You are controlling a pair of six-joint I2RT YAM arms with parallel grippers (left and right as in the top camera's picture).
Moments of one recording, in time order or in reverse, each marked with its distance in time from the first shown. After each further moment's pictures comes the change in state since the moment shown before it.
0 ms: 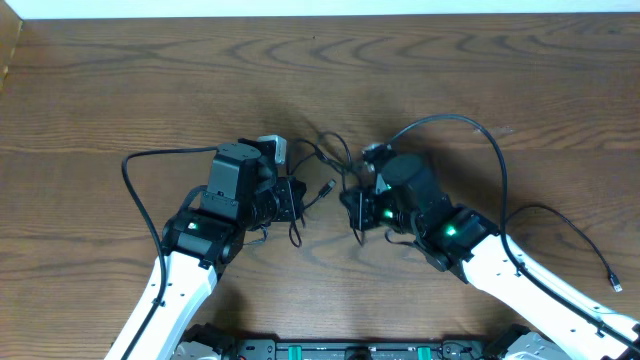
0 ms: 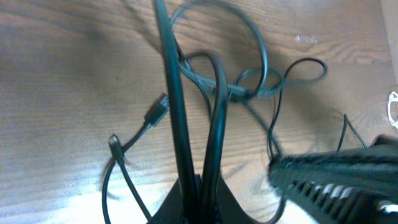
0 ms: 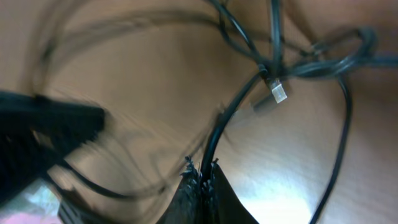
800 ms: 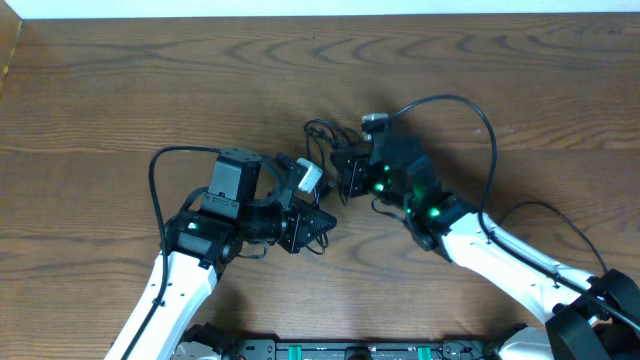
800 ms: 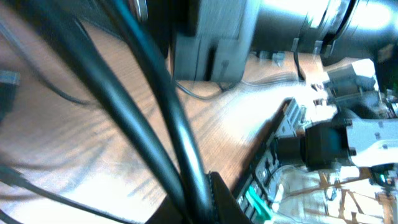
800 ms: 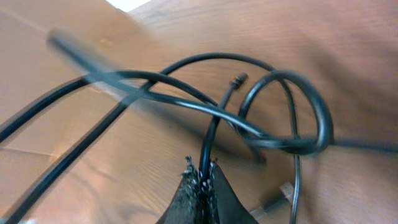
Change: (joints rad) left arm 0.002 0.000 0.000 -0.104 0.480 0.350; right arm -0.060 0.183 -0.001 0.370 0.041 0.036
